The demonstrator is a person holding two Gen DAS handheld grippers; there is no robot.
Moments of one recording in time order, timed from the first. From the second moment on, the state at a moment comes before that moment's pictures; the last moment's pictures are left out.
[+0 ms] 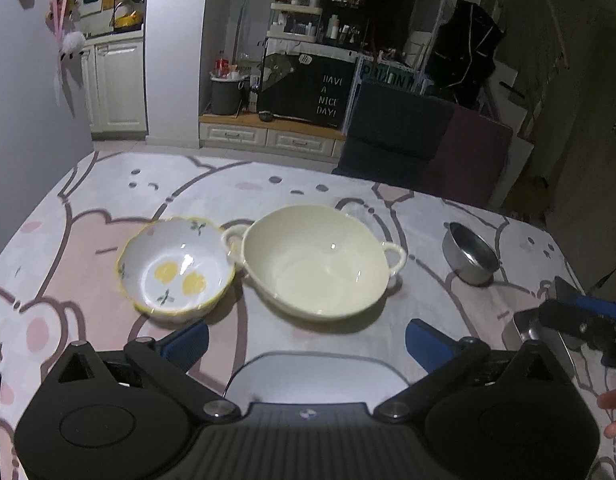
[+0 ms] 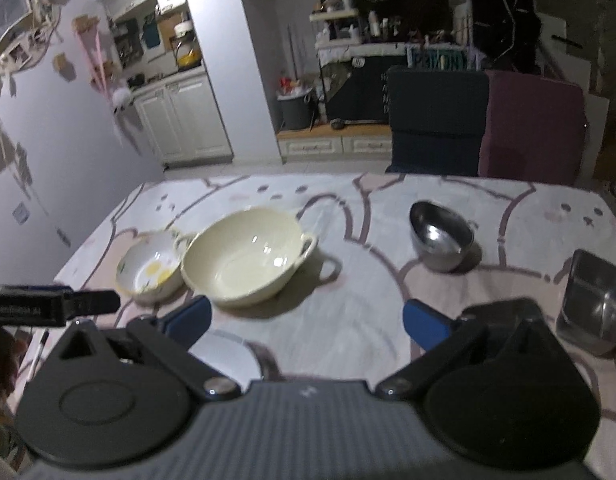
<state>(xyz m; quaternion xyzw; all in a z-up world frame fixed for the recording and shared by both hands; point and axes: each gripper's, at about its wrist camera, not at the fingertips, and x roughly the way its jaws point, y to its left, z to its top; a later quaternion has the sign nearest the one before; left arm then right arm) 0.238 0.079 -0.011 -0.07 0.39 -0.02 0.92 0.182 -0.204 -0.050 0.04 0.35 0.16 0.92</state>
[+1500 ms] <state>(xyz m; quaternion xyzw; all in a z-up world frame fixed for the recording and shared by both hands) 0.372 0.134 -0.071 -0.17 0.38 0.01 0.91 0.377 -0.173 -0.162 0.19 0.46 0.19 0.85</state>
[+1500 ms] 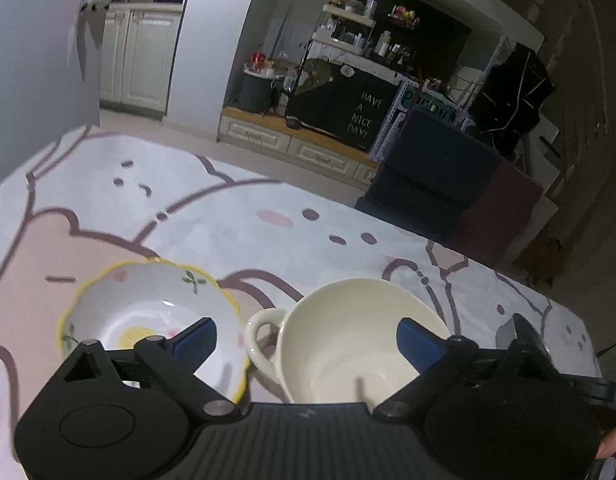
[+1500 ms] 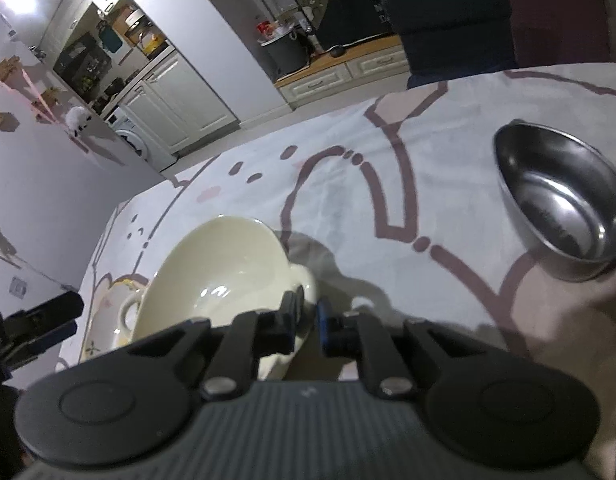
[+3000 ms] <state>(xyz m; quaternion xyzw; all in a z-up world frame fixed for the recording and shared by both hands) 0.418 0.089 -0.124 -0.19 0.47 -0.04 0.86 0.373 -0.240 -0.152 0.14 0.45 0.14 0.87</state>
